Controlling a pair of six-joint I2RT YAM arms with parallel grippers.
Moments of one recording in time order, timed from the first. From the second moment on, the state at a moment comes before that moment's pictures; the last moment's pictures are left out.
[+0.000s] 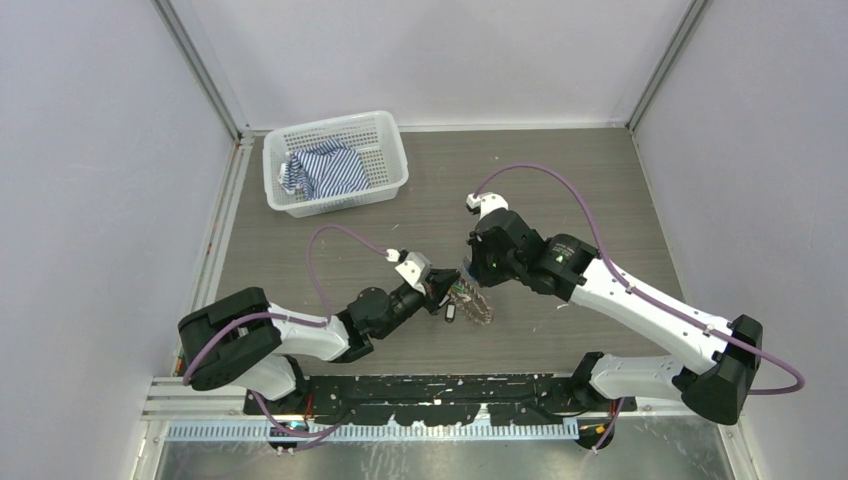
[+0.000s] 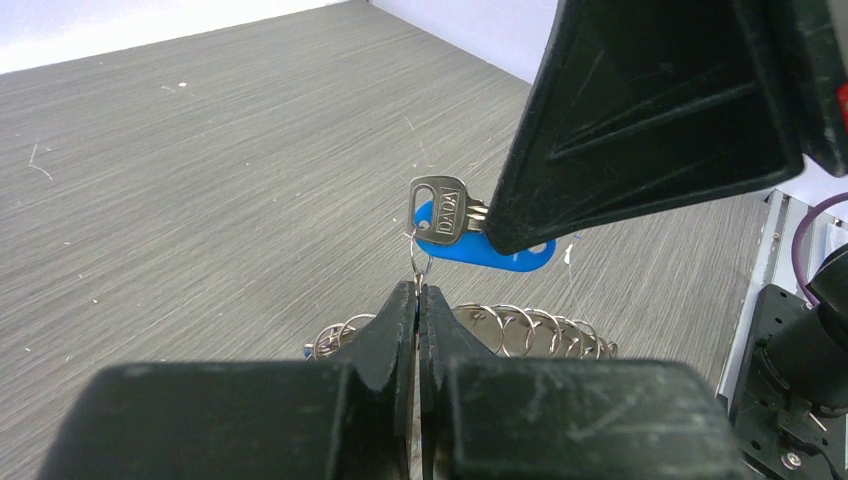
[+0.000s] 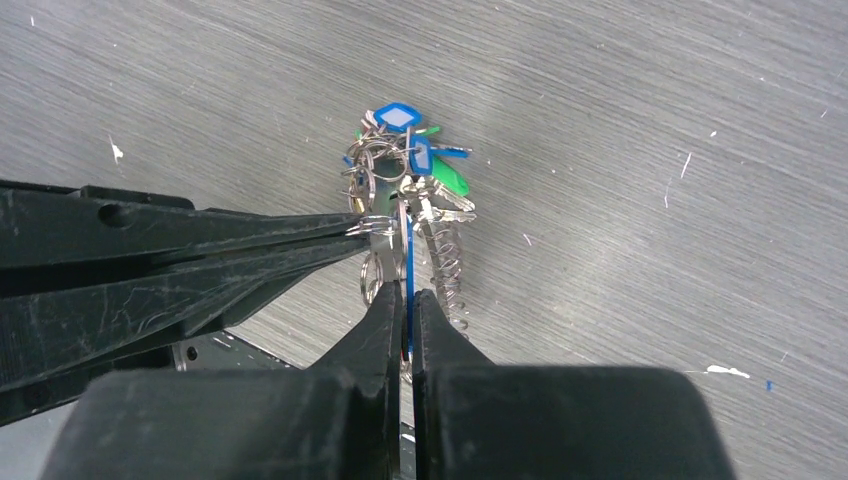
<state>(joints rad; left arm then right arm) -1.10 1.44 0.37 1.18 -0.22 -0.15 0.89 1.18 1.11 -0.76 0.21 0.44</state>
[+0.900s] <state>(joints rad) -1.04 1.36 0.32 1.14 -0.18 -0.14 0.87 1.19 1.09 -0.72 0.15 0.38</state>
